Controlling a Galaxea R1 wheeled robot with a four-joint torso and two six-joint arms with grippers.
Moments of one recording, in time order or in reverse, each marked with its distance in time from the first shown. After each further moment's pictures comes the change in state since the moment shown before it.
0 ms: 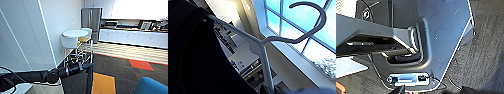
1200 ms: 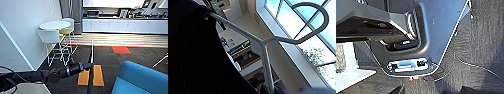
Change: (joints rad) left arm -0.002 0.012 -0.005 0.007 -0.001 0.000; right arm 0.020 0.000 0.000 0.000 0.005 0.000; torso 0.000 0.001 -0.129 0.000
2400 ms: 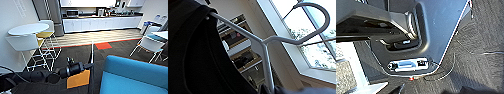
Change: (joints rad) left arm 0.003 0.000 0.000 0.007 -0.001 0.000; right arm 0.000 0.004 0.000 0.001 0.001 0.000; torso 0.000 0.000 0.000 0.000
